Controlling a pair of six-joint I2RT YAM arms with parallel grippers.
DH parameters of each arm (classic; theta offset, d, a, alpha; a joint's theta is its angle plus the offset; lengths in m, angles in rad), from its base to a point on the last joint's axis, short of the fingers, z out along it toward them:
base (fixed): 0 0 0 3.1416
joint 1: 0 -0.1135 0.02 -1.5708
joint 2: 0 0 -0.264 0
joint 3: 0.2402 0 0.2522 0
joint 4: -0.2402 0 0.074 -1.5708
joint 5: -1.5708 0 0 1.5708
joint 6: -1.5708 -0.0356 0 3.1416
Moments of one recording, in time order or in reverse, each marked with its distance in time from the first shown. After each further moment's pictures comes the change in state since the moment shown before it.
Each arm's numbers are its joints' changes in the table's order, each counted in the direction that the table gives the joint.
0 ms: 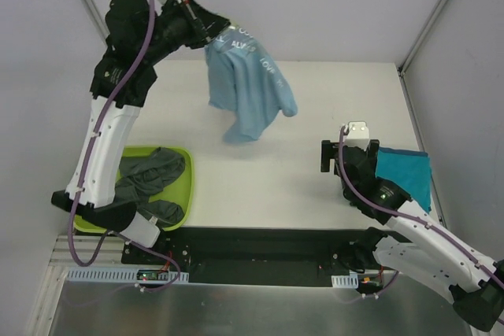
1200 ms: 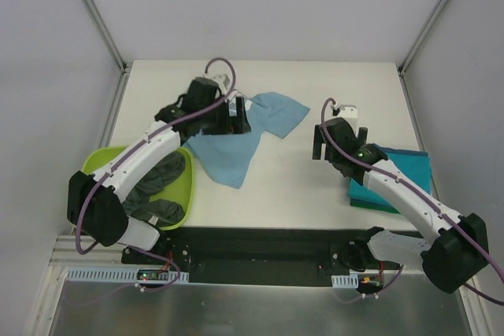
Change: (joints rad) left arm 0.095 -0.002 -0.726 0.036 0.108 -0.160; right arm 0.171 -0.378 0.214 -0.134 0.175 -0.161
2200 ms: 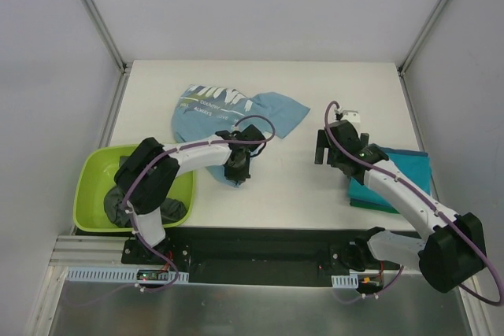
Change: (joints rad) left arm 0.357 -0.320 -0.217 -0.110 0.313 0.219; right arm 0.088 -0.019 -0.052 0.000 0.134 -0.017
